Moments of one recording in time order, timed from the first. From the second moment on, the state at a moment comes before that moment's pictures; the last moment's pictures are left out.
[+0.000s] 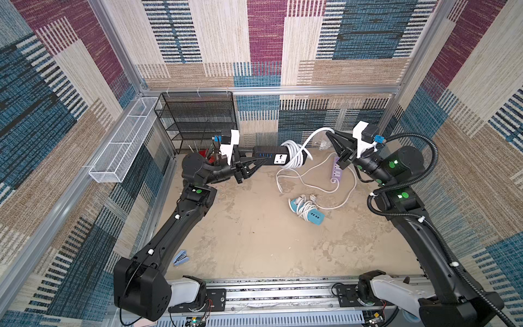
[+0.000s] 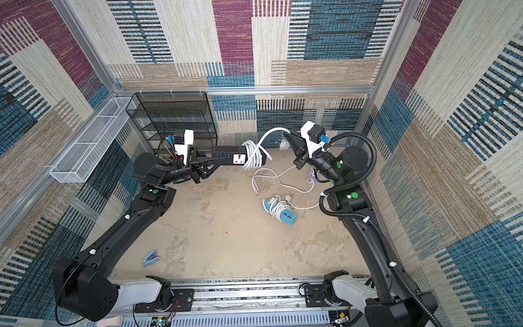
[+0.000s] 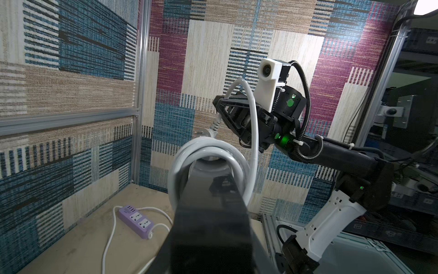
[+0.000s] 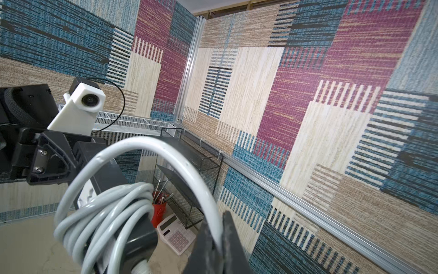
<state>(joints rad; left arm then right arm) -0.31 1.30 1.13 0.60 0.99 -0.49 0.24 1.07 1.23 0.18 -0.56 -0.15</state>
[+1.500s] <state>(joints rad) -0.33 1.28 1.06 0.72 0.77 -0.55 0.50 1.69 1.16 0.53 -0.67 0.14</state>
